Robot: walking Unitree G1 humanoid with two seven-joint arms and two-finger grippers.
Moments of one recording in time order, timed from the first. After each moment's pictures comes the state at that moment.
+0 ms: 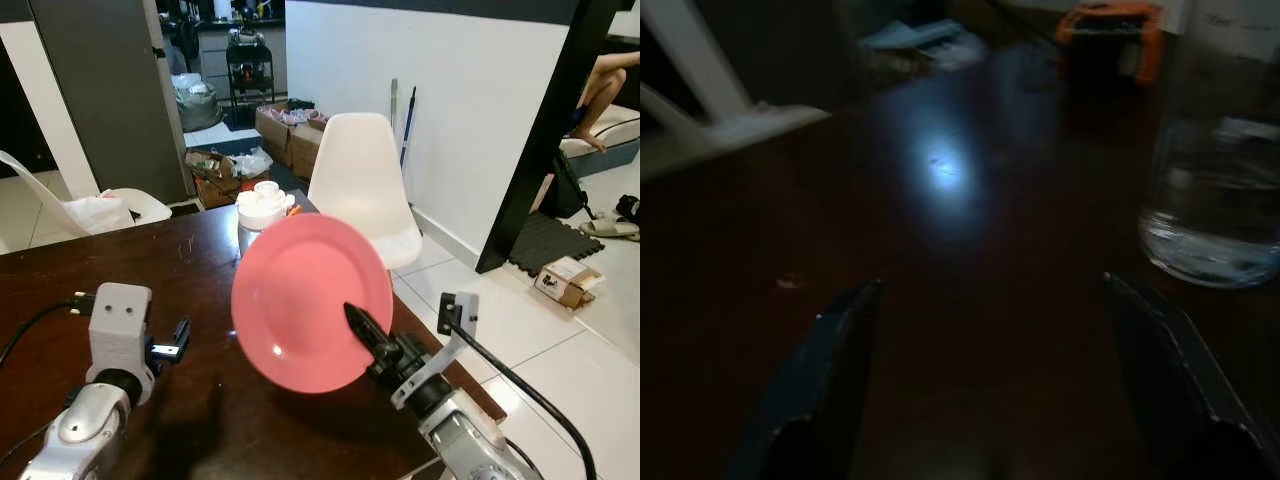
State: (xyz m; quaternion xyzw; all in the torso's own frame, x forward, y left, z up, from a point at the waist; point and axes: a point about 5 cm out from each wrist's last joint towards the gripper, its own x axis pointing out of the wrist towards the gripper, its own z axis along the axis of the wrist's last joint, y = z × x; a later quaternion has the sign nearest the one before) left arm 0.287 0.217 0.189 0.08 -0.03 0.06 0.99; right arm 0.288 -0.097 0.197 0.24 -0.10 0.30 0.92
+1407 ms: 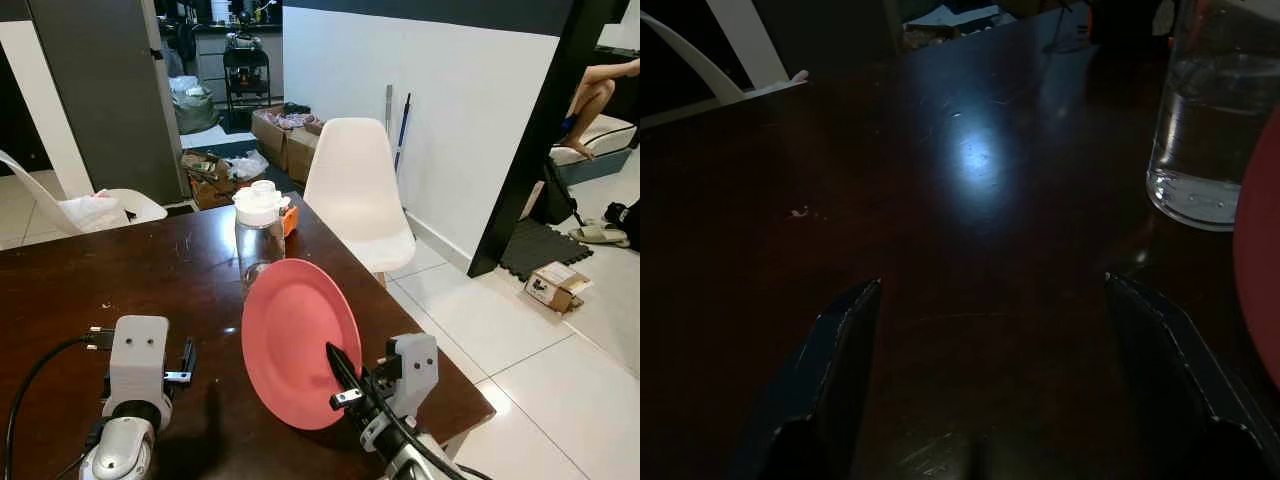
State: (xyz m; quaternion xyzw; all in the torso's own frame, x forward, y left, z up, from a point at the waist) left arm 0.277 0.200 0.161 0.06 -0.01 0.09 0.99; right arm 0.273 -0.070 0.154 0.13 -0.08 0.26 0.95
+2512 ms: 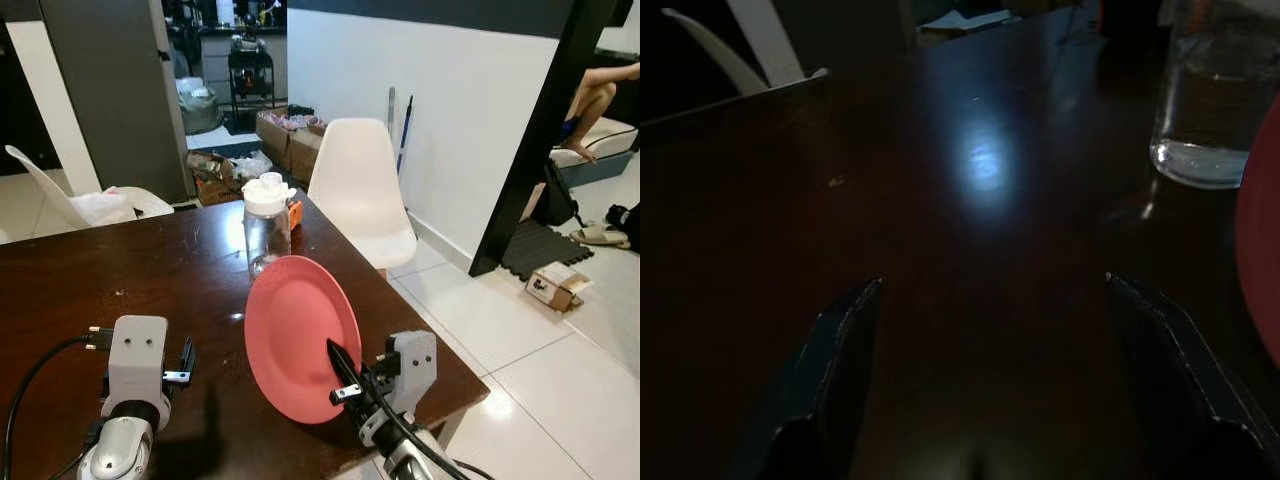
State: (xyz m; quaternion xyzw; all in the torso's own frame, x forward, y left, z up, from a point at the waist) left arm 0.278 0.200 0.161 0.07 -0.01 0.09 0.99; right arm 0.278 -0.071 0.151 0.14 -0.09 0.25 0.95
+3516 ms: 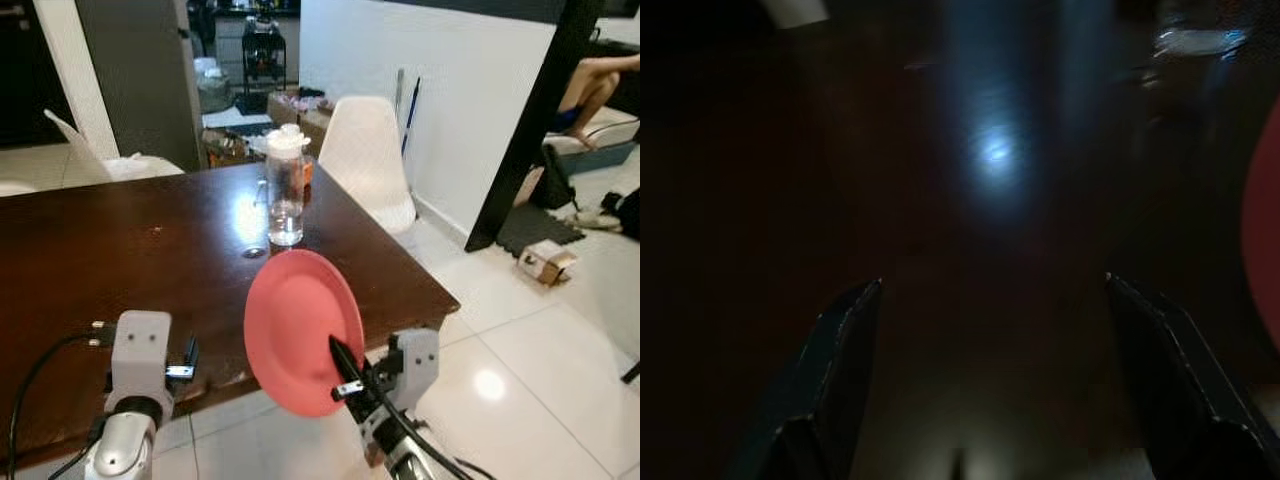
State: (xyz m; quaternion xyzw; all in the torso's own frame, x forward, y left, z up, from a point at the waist) left arm 0.279 0.201 0.162 0.07 -0.02 0.09 0.99; right arm 0.279 -0.070 0.153 0.14 -0.10 0.25 0.95
